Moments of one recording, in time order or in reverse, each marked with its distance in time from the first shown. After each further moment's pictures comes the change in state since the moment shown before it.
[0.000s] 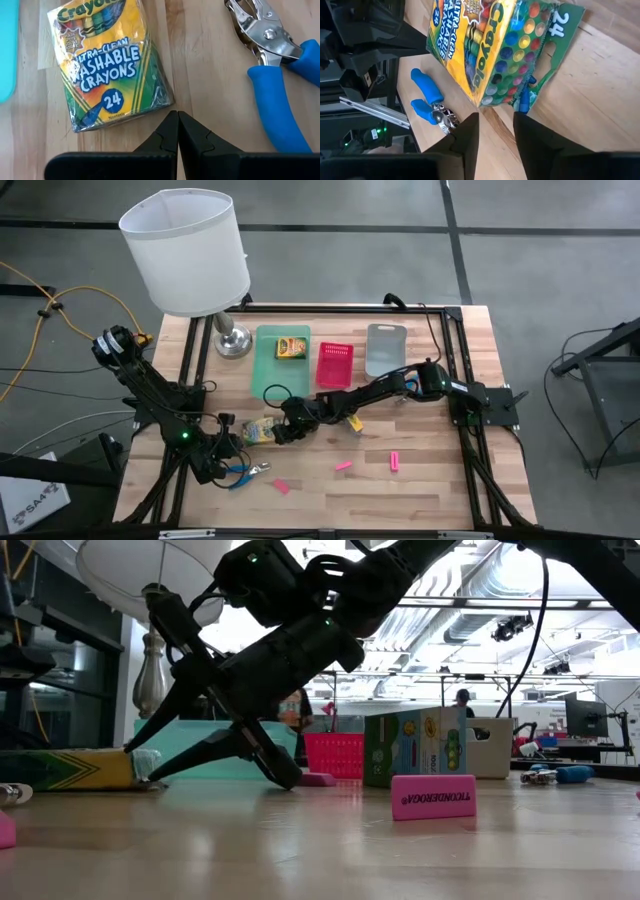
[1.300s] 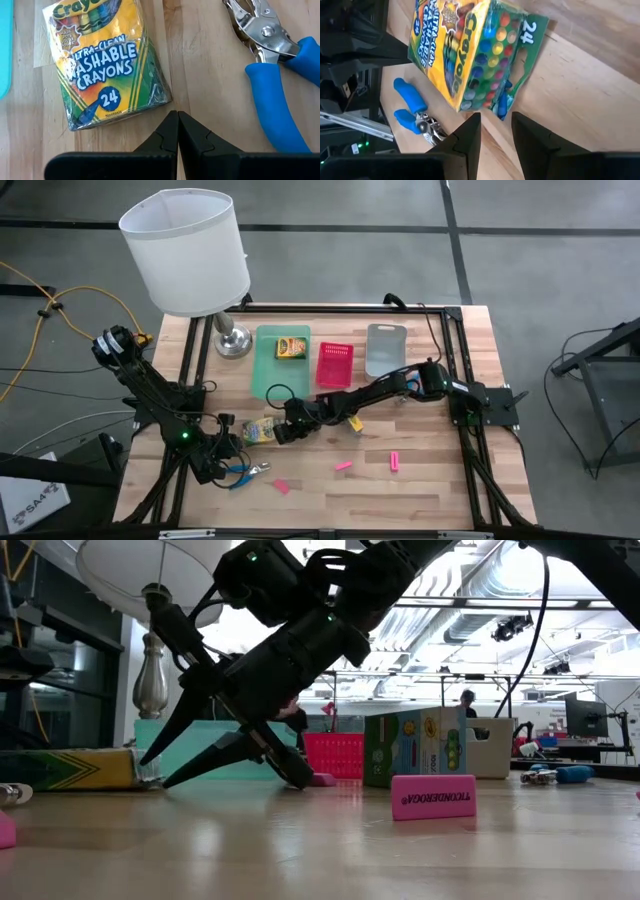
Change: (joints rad) left arm 0.000 0.000 0.000 -0.001 0.012 -0.002; right arm -0.016 -0.018 -0.001 -0.087 0.114 -0.028
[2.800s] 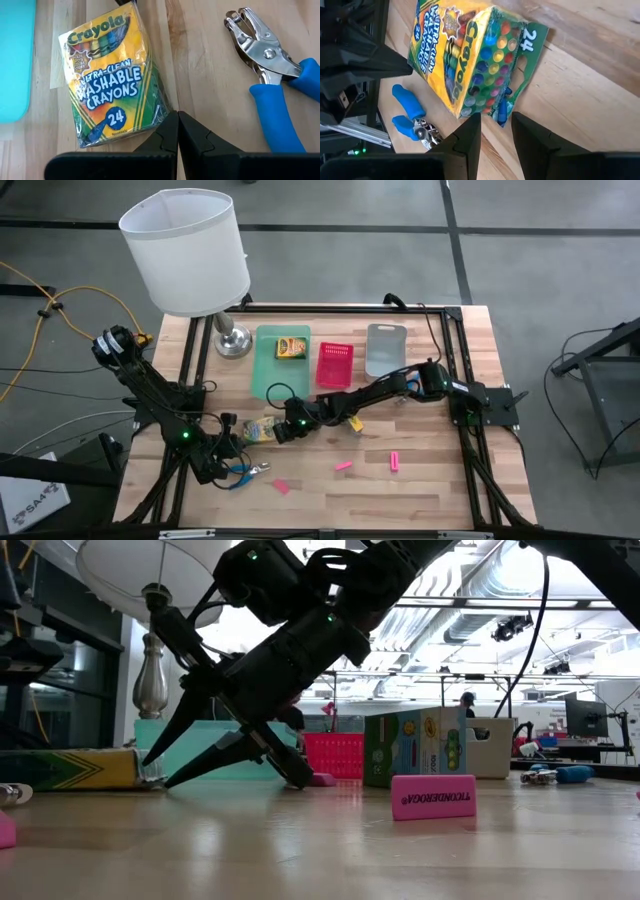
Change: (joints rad) left arm 0.008 0.000 0.000 0.039 -0.071 0.057; right arm 0.004 0.000 0.000 0.031 0.017 0.022
